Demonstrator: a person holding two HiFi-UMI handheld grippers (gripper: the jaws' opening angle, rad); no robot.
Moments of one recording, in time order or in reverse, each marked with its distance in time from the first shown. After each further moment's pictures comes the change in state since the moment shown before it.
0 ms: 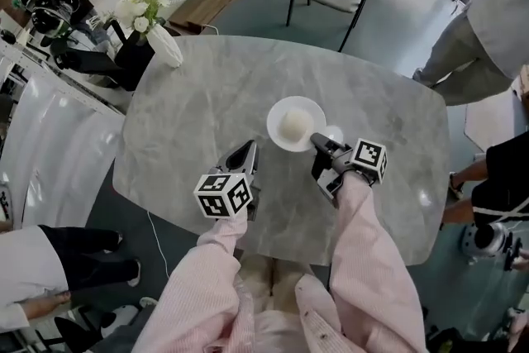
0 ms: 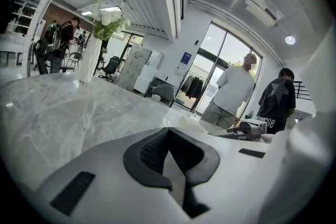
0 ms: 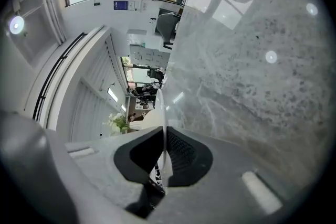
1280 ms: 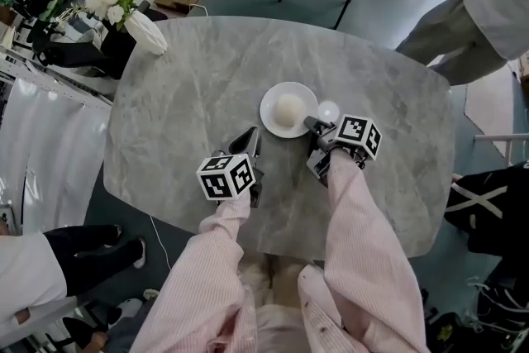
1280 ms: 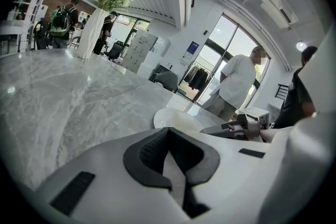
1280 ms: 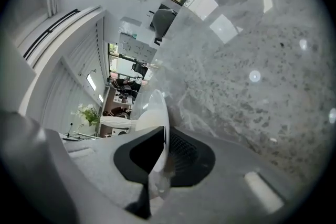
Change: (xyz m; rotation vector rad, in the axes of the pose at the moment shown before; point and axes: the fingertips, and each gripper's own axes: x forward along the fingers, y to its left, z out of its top) left arm 0.053 0.027 -0.038 -0.084 0.140 0.008; right arm 0.043 -0.048 0.016 -0.105 0.018 -0.261
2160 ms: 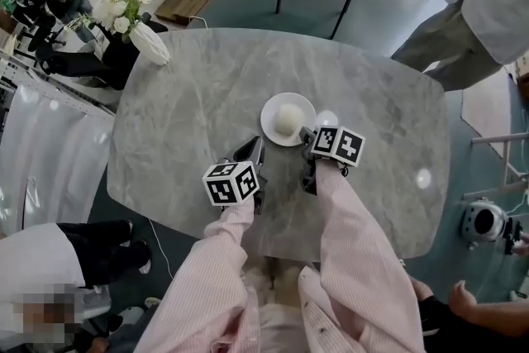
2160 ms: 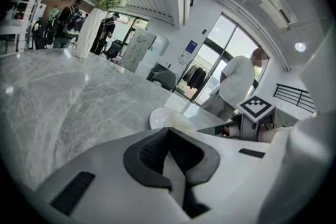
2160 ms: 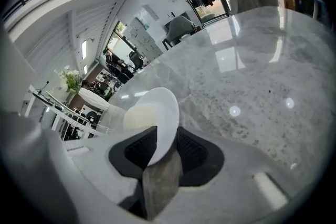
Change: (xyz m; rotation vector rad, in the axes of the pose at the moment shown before) left arm -0.004 -0.014 -0.004 0.007 0.013 -0.012; right arm -0.009 -0.011 -0.003 -0.362 -0.055 -0.302
